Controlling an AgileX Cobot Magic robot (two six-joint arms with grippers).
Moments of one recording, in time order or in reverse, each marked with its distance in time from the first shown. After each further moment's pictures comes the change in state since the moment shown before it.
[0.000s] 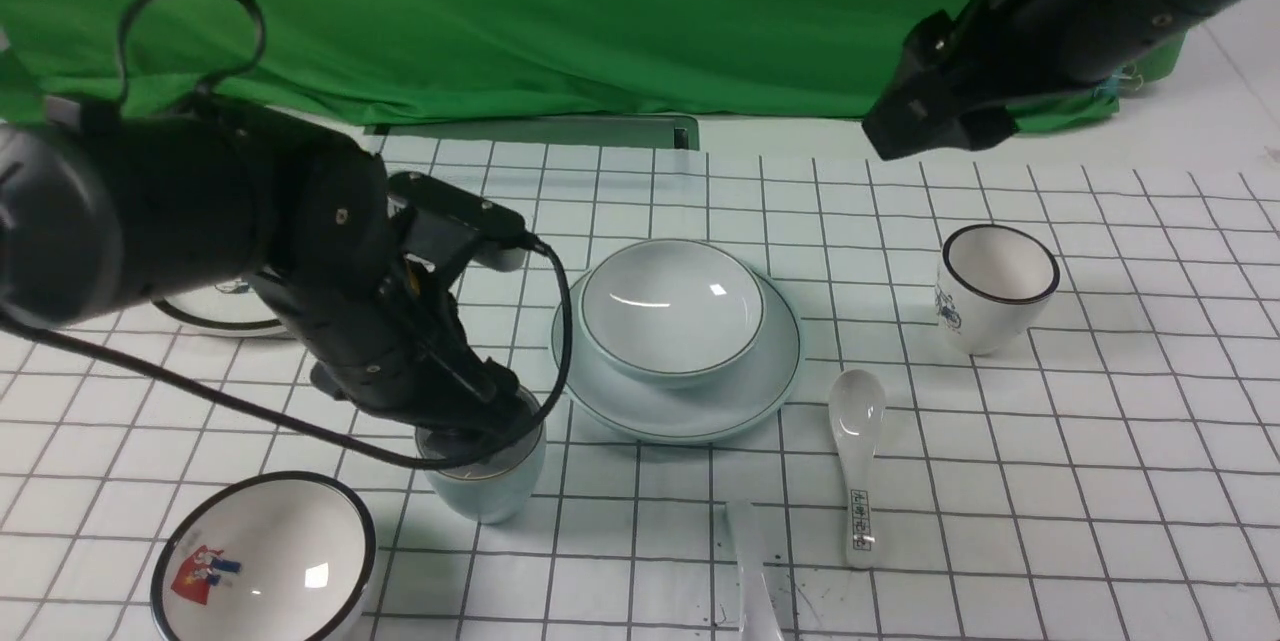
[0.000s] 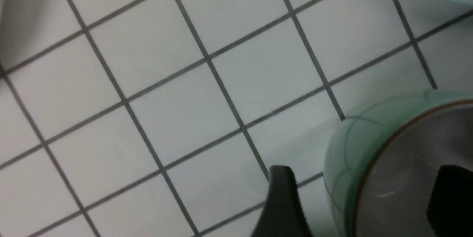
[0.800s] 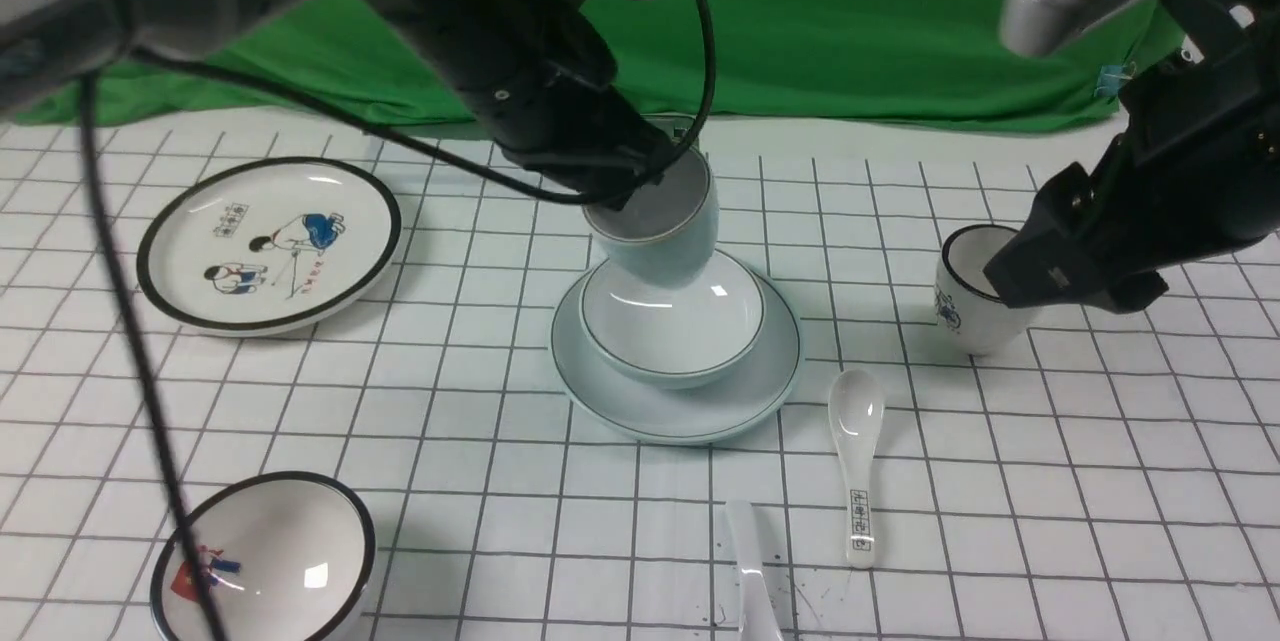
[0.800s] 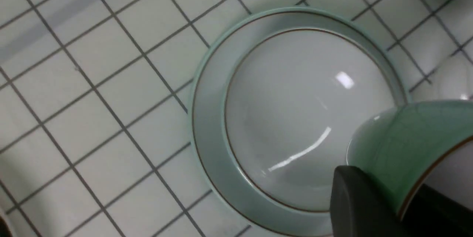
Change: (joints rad) right arm -0.001 -0.215 0.270 -0.070 0.030 0.054; left arm -0.003 0.249 -0.703 -0.221 0.281 0.206
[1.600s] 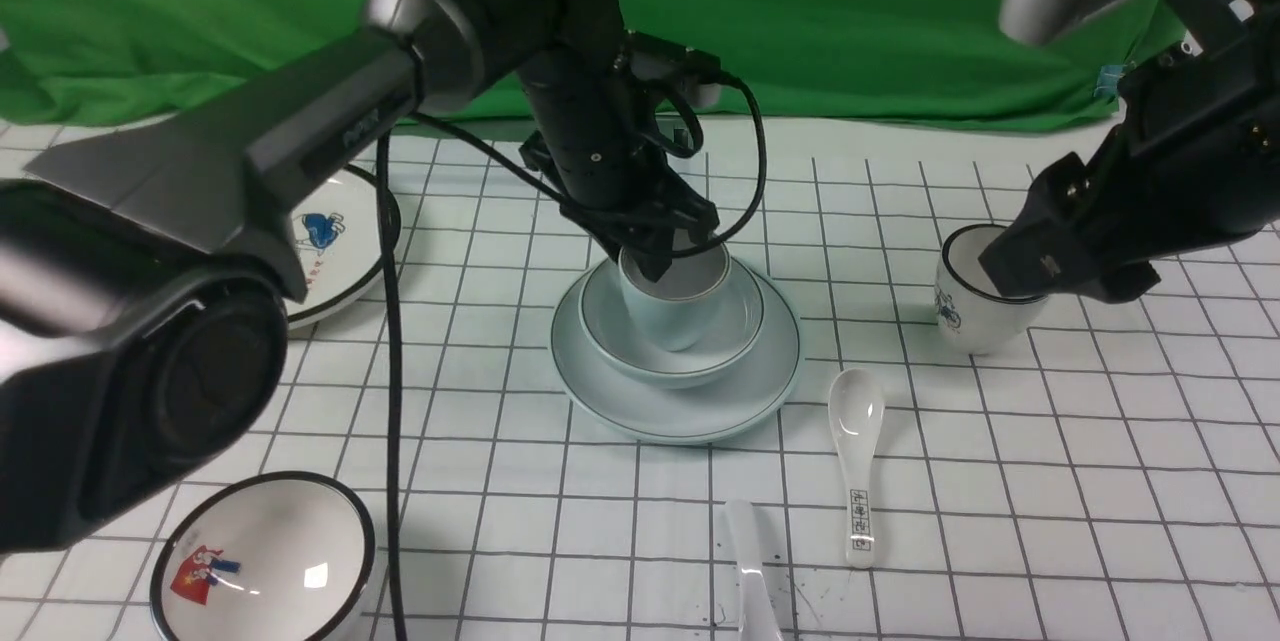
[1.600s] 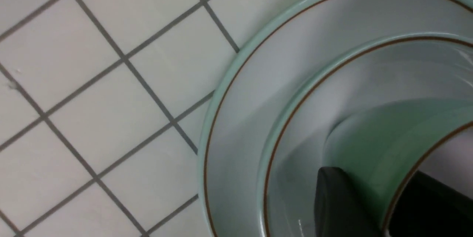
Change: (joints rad) right arm 0.000 0.000 0.002 -0.003 -0.023 0.024; left arm -0.018 0.366 -0.367 0.049 0.191 -0.047
